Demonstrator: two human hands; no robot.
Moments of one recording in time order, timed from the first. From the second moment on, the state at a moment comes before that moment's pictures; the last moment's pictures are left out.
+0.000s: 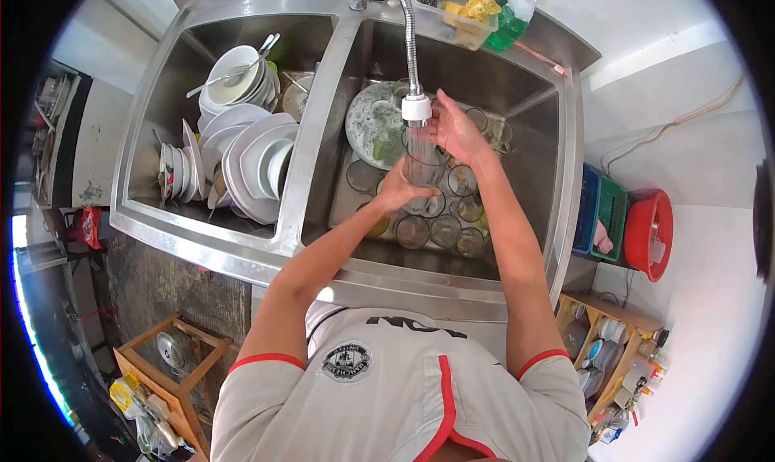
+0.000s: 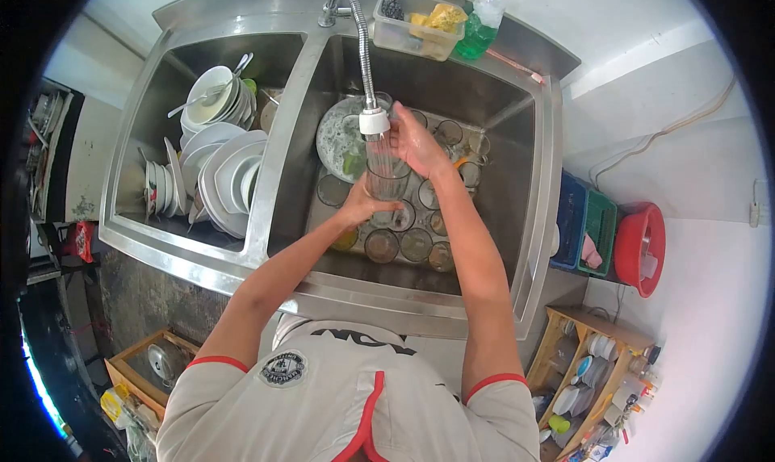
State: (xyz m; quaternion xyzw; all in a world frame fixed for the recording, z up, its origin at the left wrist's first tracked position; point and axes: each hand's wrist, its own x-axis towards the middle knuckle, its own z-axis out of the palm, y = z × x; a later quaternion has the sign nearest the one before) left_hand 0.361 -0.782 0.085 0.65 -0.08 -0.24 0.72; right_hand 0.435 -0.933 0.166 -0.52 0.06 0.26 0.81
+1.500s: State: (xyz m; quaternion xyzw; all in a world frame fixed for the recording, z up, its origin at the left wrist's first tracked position) left_hand 0.377 -0.781 0.087 0.59 -0.14 -0.34 0.72; right_hand 0.440 -0.935 0.195 -0.74 -0.01 0.25 0.62
